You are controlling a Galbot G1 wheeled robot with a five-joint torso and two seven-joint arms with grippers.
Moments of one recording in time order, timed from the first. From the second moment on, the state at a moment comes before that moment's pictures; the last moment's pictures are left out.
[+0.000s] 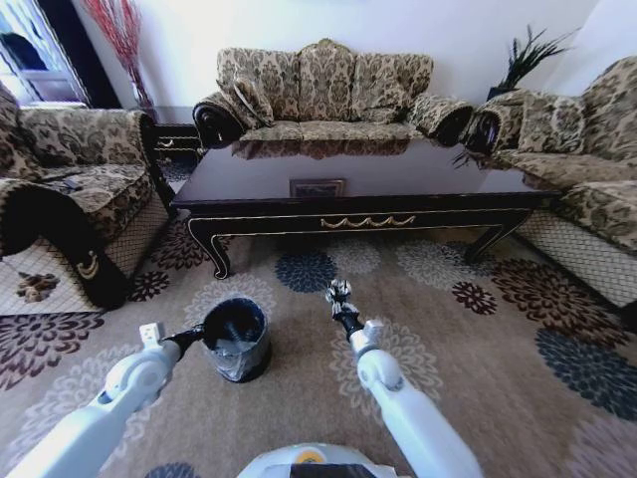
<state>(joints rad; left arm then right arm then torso) 1.37 -0.76 -0.47 -1.97 -1.17 0.45 -0.41 -1.16 1.15 0.10 1.97 0.59 -0.11 0.20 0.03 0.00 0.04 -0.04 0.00</state>
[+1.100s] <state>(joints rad) 1.45 -0.76 -0.42 -2.22 -1.17 0.50 -0.48 -1.35 1.12 -0.20 2.17 0.33 -0.13 0.12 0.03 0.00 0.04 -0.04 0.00</state>
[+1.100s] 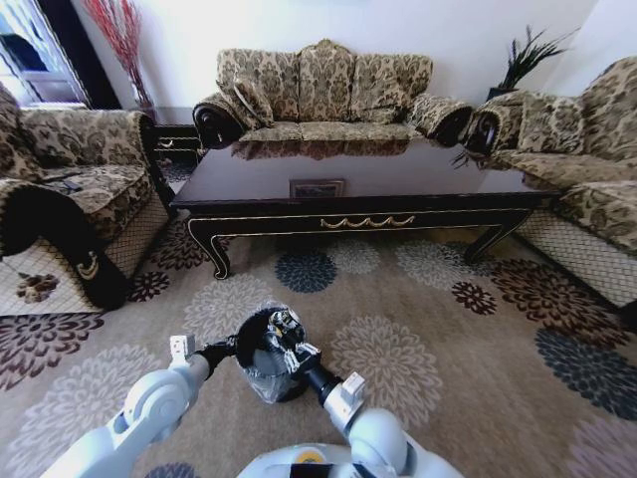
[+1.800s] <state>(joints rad) 1.49 -0.81 -0.55 -2.13 -1.14 0.45 -0.45 -1.38 1.11 -0.04 2.16 0.41 -0.11 0.15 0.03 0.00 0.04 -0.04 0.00</state>
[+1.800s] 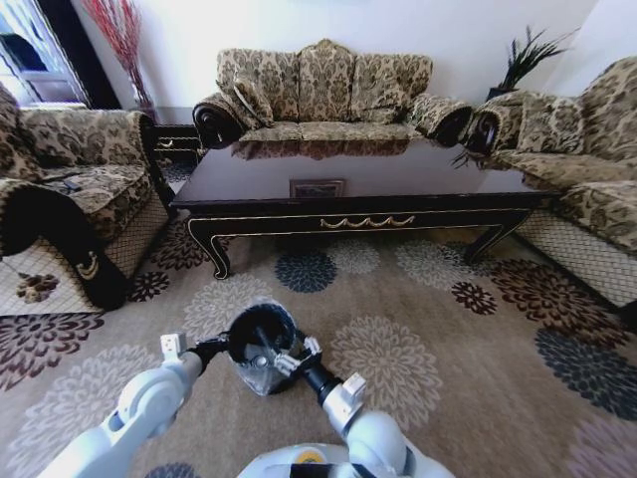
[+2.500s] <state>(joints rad) 1.50 -0.94 -0.62 -2.05 -1.06 0.41 -0.44 -1.43 1.14 0.08 2.08 0.42 -0.09 0.18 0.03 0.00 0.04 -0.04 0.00</state>
